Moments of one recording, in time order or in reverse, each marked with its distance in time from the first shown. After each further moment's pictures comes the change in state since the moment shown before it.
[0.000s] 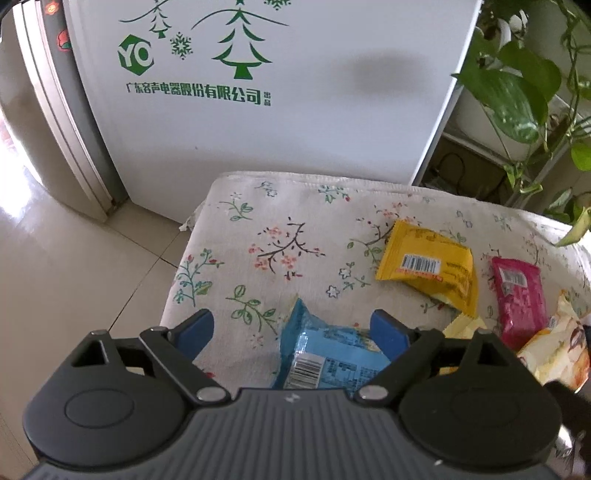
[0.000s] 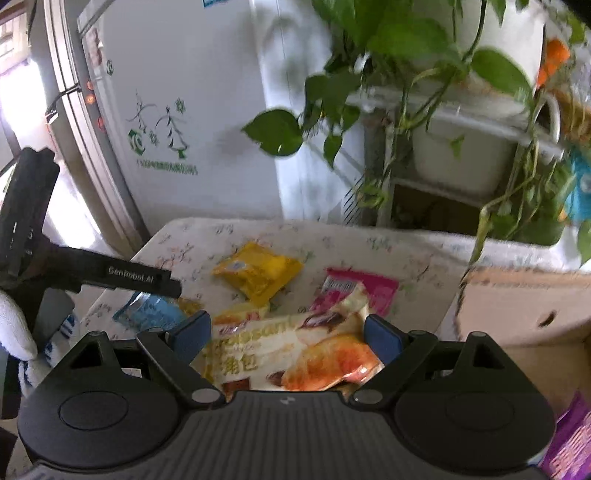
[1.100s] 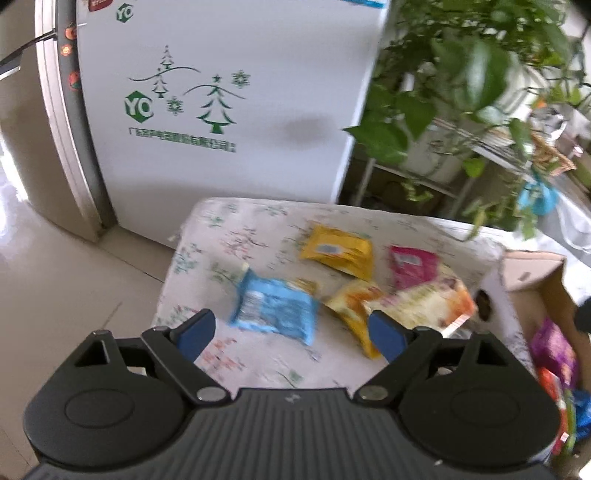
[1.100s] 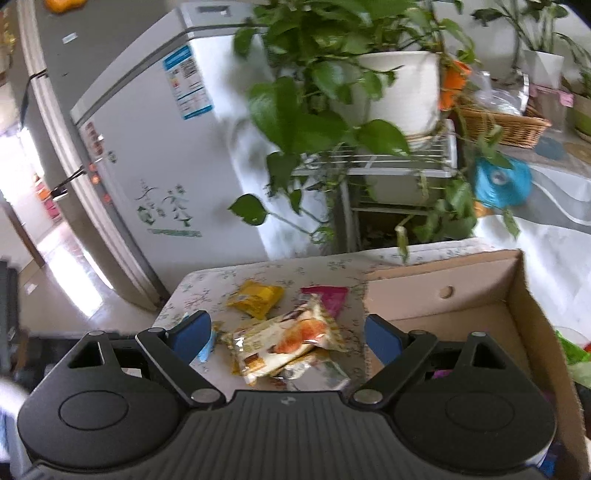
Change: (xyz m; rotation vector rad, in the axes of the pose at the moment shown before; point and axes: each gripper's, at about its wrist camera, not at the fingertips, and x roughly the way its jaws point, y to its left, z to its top) left arm -0.111 -0.007 -0.051 0.018 -0.143 -0.109; right arm -0.127 -0.018 -0.007 0.155 -0.135 0.006
